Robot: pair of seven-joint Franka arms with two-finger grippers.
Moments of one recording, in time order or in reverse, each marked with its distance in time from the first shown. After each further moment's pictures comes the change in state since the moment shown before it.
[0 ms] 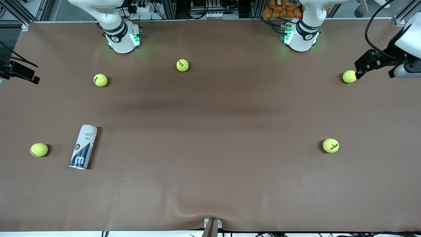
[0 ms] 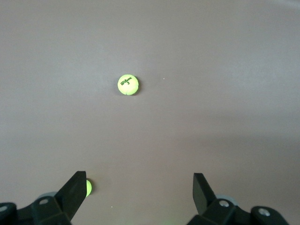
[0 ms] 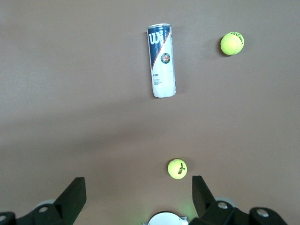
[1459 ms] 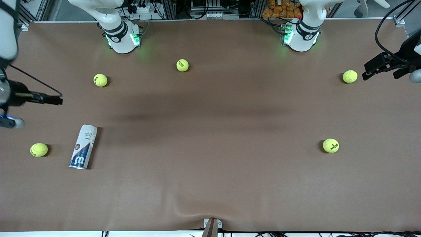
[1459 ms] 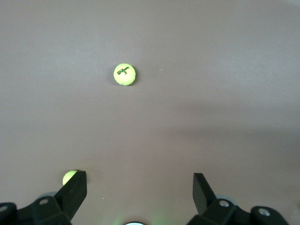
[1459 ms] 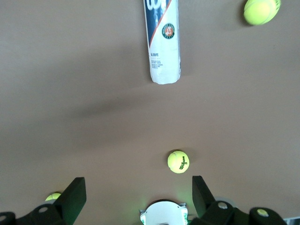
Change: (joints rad) left arm 0.077 0.026 0.000 0.004 -0.074 -0.032 0.027; right arm -0.005 0.233 0.002 -0.010 0.001 0.004 0.001
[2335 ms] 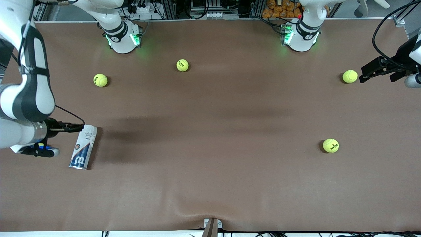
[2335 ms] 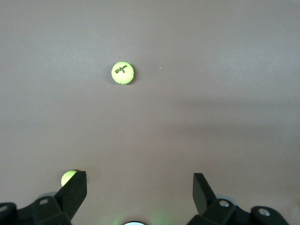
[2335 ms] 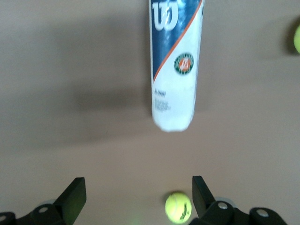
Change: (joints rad) left arm -0.002 0.016 -0.003 0.000 0.000 0.002 0.000; right arm -0.020 0.261 -0.002 -0.003 -0.001 0.223 -0.100
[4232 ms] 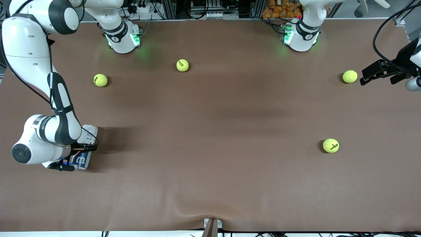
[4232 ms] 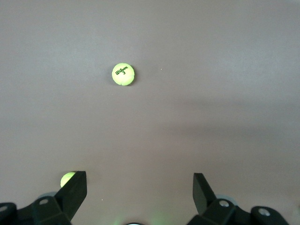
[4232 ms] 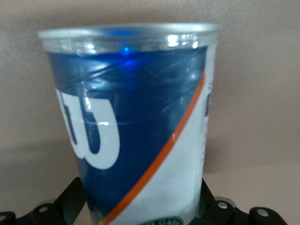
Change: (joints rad) left arm 0.002 0.012 0.003 0.002 0.000 0.009 0.000; right arm -0.053 0.273 -0.006 -0.049 -0.004 0.403 -0.050
